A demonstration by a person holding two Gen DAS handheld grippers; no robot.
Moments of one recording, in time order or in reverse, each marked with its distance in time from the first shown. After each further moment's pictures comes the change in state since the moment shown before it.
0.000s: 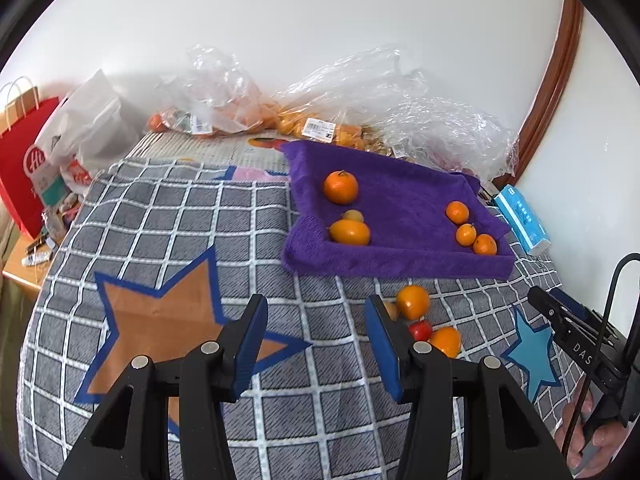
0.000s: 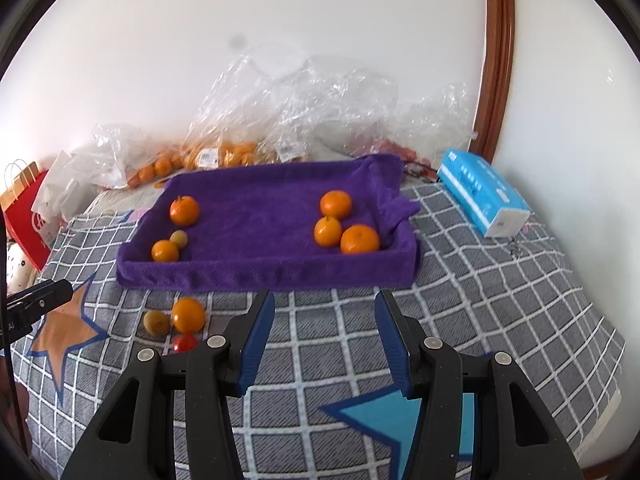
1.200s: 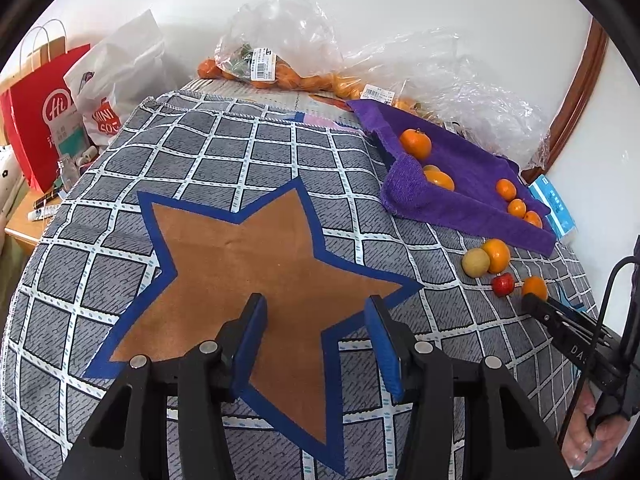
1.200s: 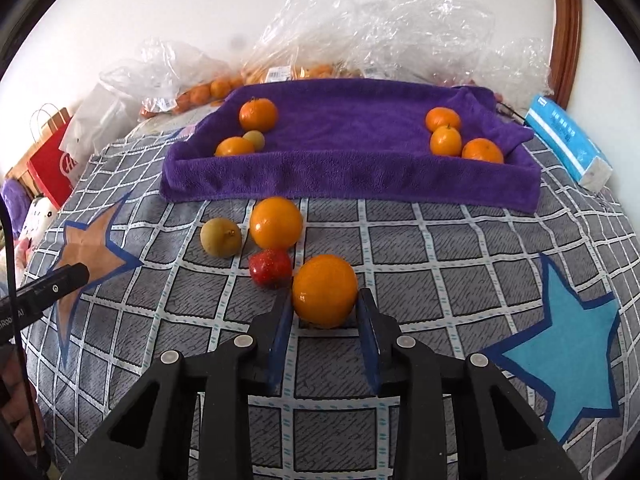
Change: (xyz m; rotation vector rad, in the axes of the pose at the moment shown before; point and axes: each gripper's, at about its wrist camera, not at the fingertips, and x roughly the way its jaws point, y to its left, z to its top) left arm 0.023 0.074 -0.044 -0.061 0.032 0.025; right arm 0.046 0.064 -0.052 -0.067 0.144 0.119
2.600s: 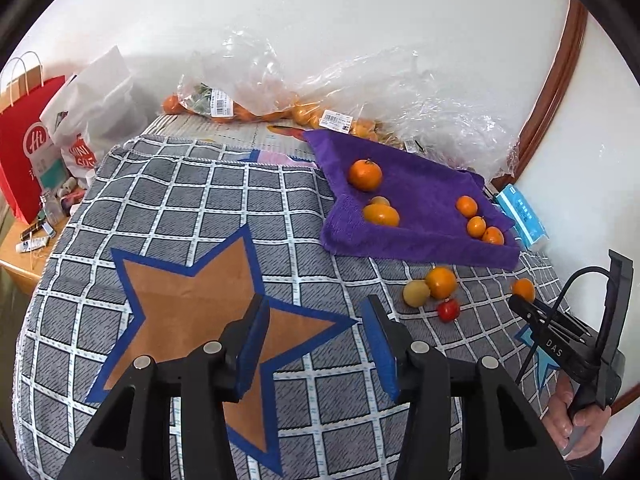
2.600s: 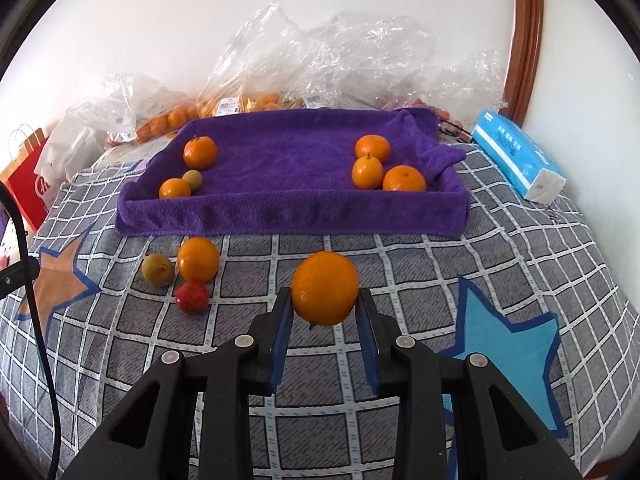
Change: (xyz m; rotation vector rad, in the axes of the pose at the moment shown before) left arm -0.023 -0.034 0.029 0.045 -0.026 -0.072; right arm -0.020 -0.044 0.013 0.030 -0.065 -0.101
